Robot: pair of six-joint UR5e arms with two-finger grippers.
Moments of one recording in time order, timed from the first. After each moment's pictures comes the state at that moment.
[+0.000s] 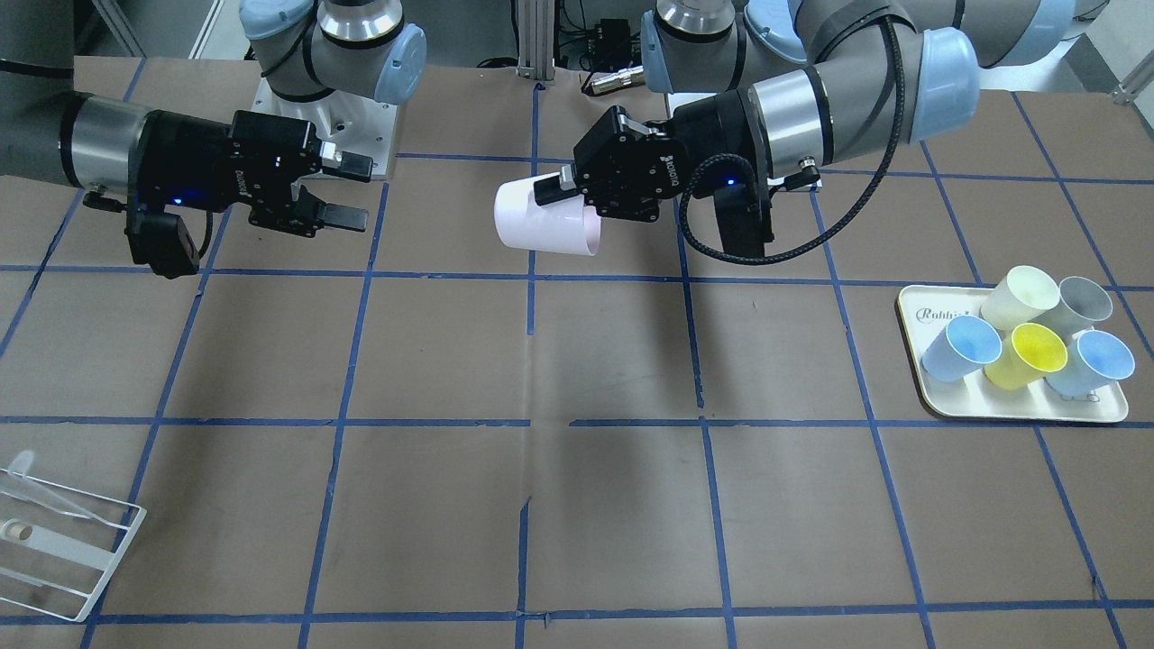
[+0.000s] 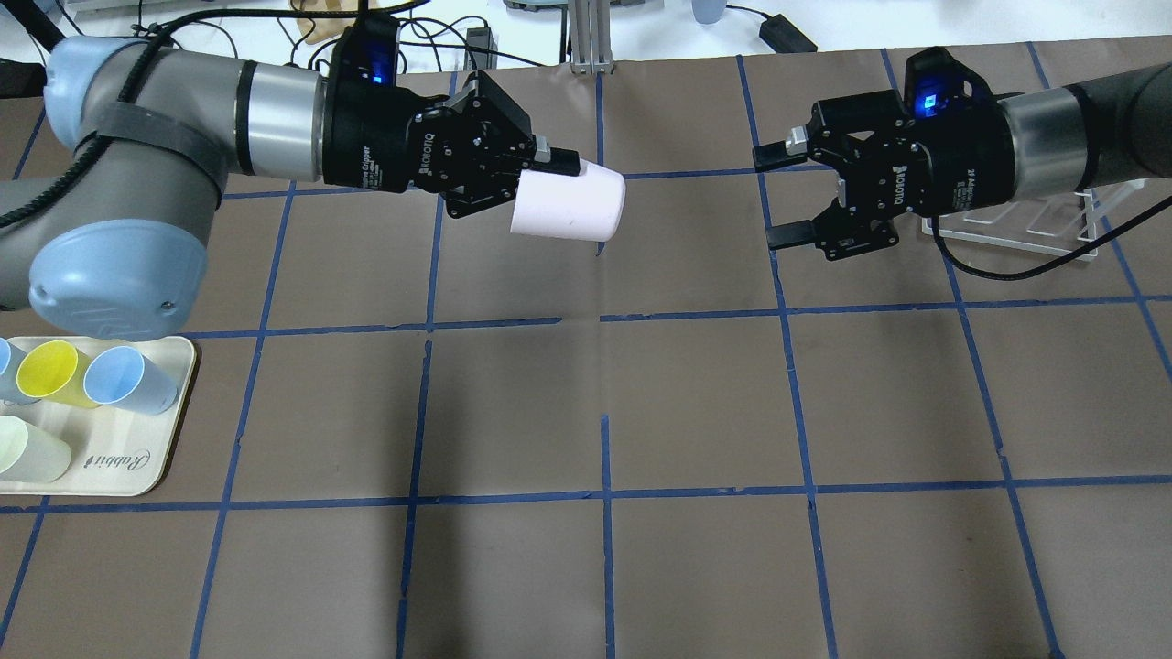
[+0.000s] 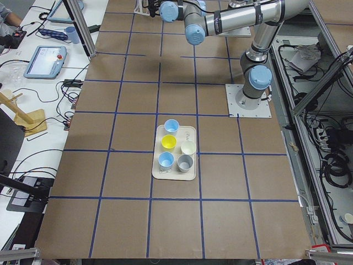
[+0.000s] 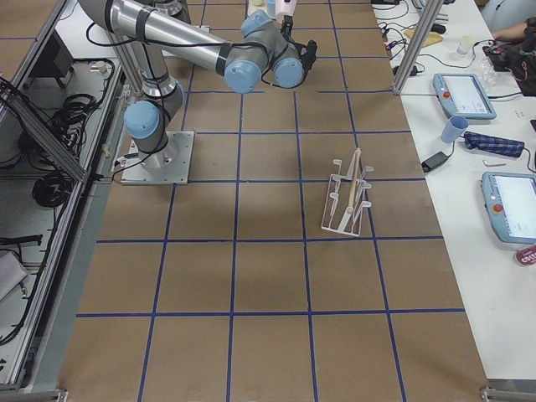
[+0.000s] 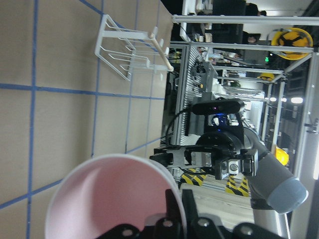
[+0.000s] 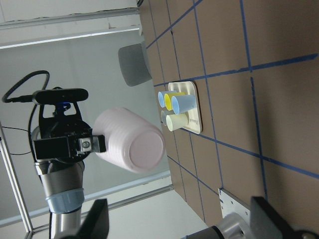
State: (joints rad) left arm -1.51 -1.56 -1.83 -1.30 0.46 -0.09; right arm 1.23 -1.54 1.74 -0.94 -0.49 -0.69
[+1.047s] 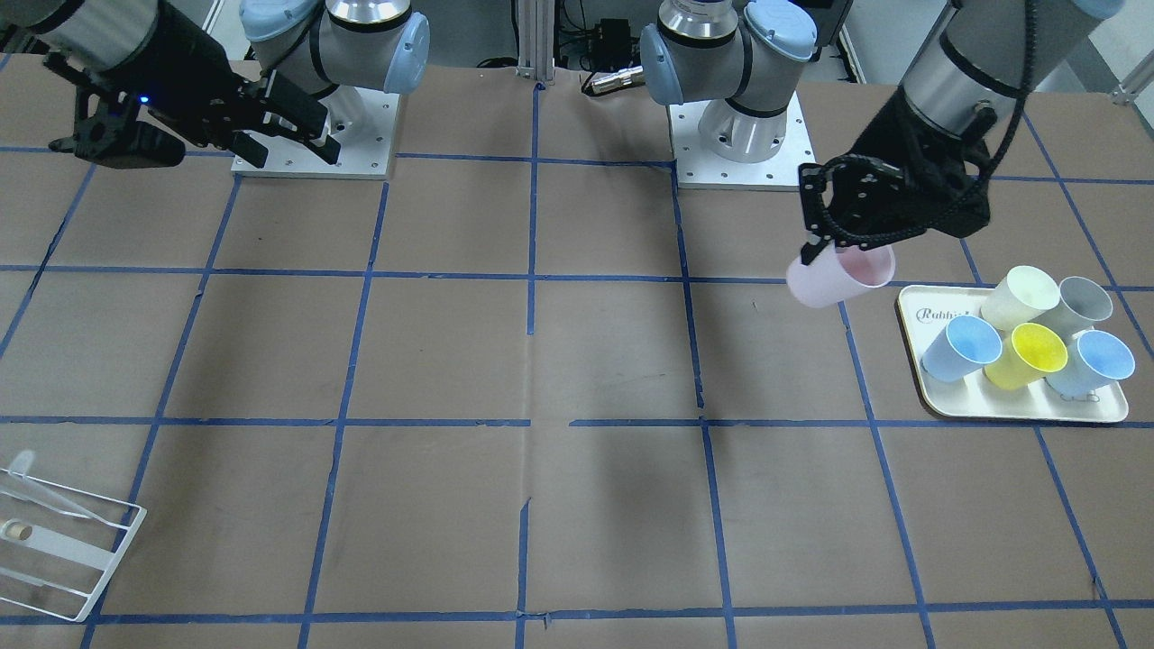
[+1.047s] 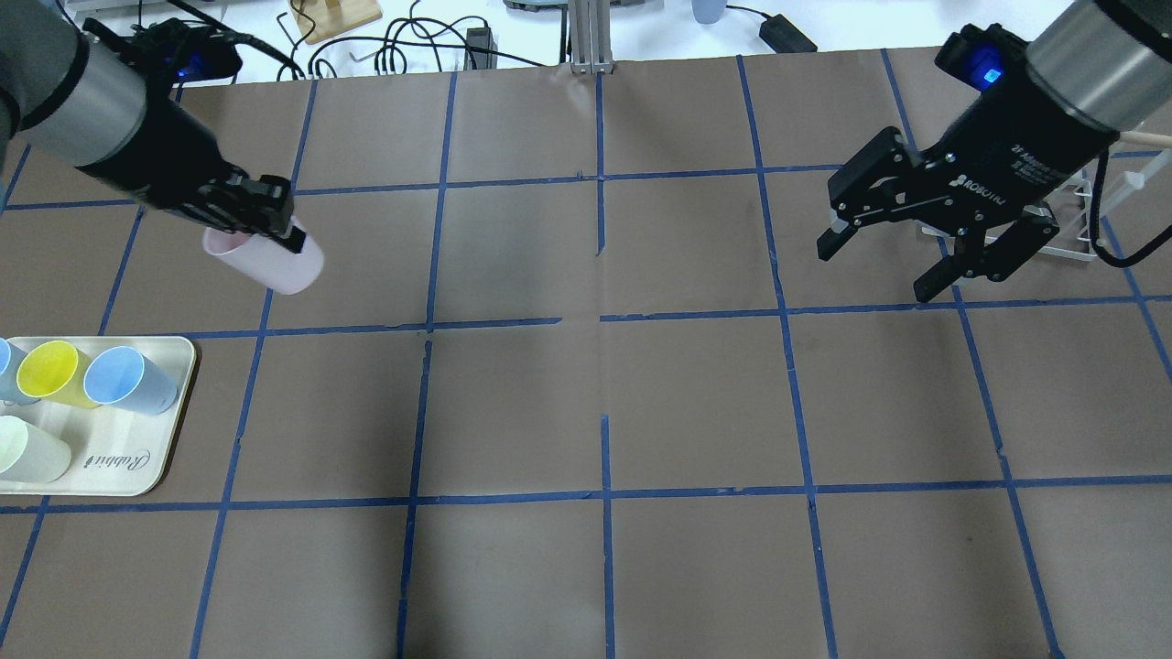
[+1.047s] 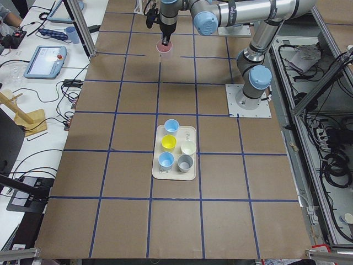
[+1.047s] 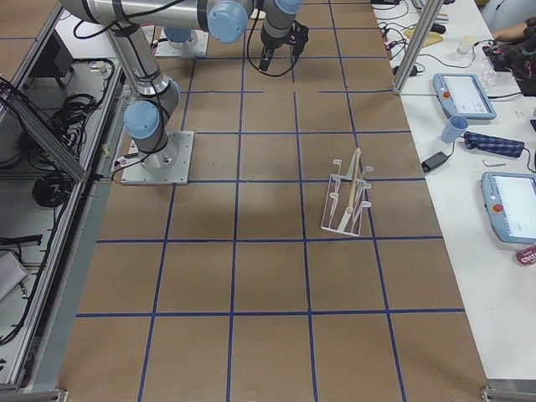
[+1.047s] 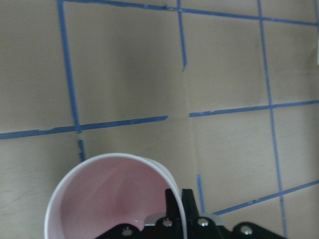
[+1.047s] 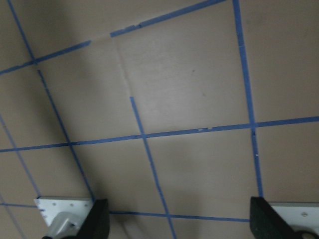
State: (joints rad) left arm -1.32 -1.50 -1.71 -1.49 1.37 0.51; right arm 1.43 -1.68 1.62 -1.27 -1.27 0.03
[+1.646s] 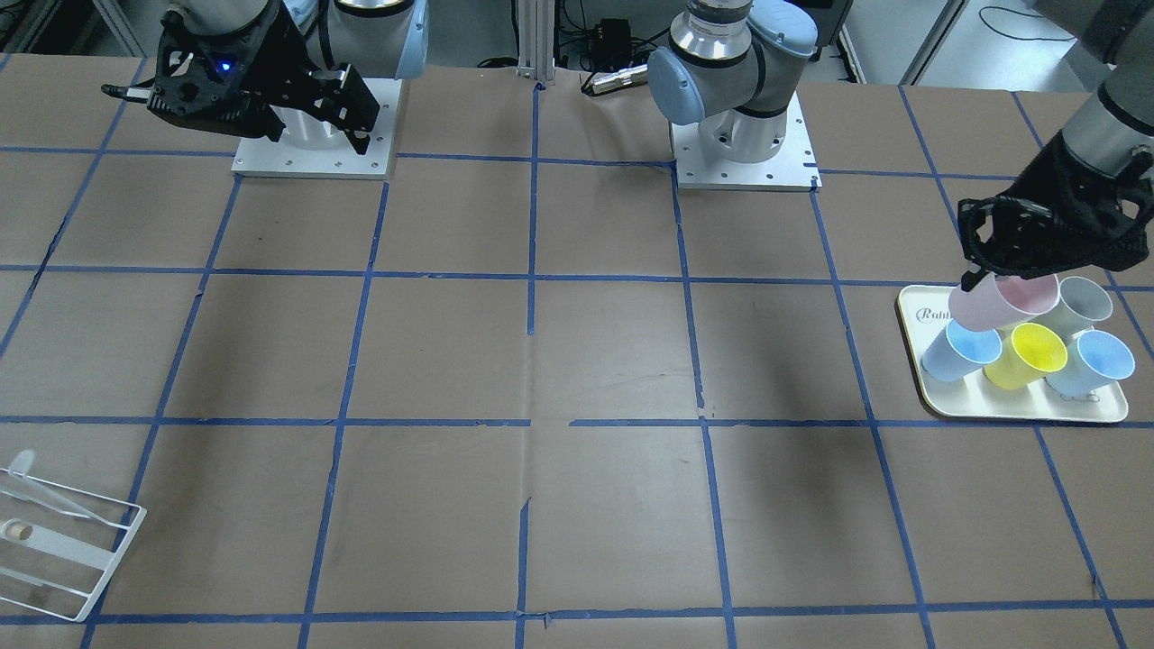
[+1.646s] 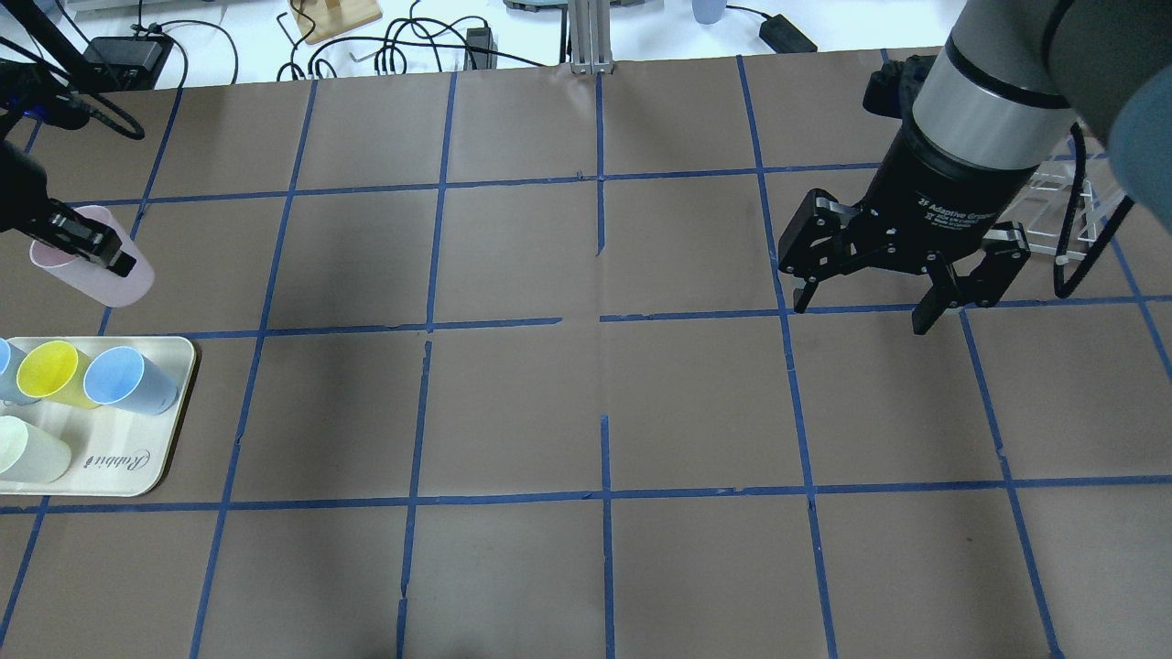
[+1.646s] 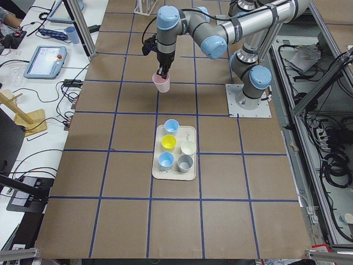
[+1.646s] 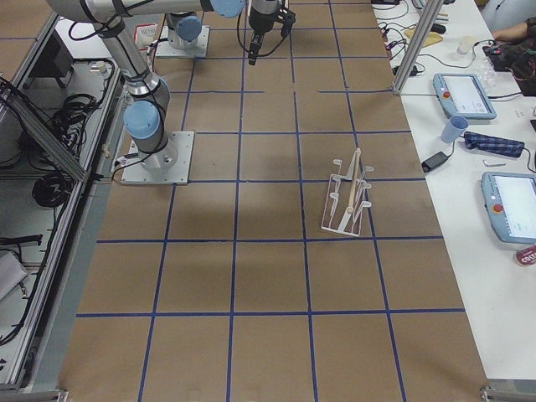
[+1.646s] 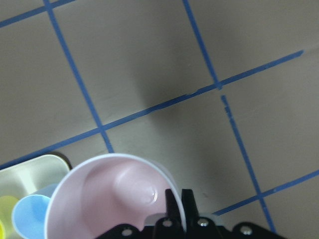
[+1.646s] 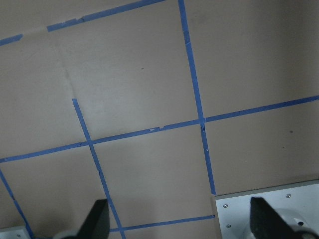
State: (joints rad) left arm -1.04 -1.57 -1.73 -1.37 1.50 0.93; right arm 1.59 -1.70 1.64 -1.34 -1.49 0.22
